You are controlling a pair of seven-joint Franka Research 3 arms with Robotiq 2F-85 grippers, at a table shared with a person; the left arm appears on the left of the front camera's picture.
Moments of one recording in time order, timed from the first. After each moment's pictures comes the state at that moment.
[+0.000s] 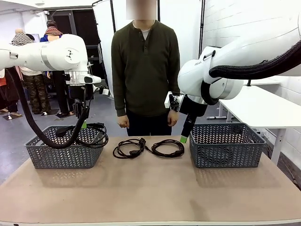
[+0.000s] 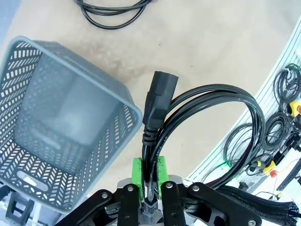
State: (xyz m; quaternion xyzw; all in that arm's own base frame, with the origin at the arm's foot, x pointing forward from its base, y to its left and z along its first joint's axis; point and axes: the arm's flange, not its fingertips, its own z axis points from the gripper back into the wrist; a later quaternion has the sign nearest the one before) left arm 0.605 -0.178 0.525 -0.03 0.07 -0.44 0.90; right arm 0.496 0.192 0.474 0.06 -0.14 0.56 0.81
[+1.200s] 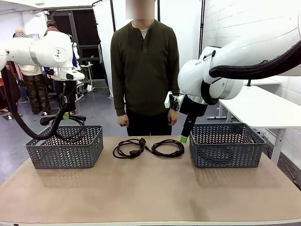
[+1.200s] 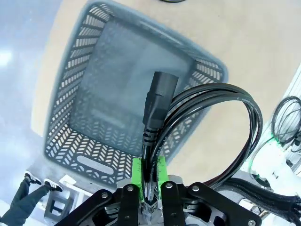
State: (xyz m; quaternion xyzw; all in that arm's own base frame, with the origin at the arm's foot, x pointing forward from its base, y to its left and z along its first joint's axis) left arm 0.666 -0.092 0.539 0.04 0.05 -0.50 0.86; right arm 0.497 0.191 0.475 0.06 -0.14 0.56 0.81
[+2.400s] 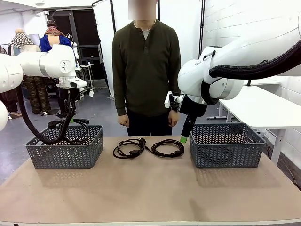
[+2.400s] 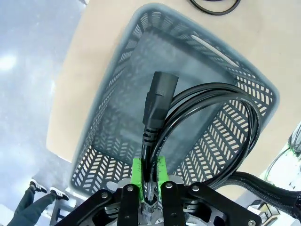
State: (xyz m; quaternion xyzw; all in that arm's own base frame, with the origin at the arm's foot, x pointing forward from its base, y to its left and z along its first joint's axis) left arm 0.727 -0.076 0.495 0.04 0.03 -0.51 0.86; right arm 0.497 0.192 0.475 0.06 -0.14 0.56 0.81
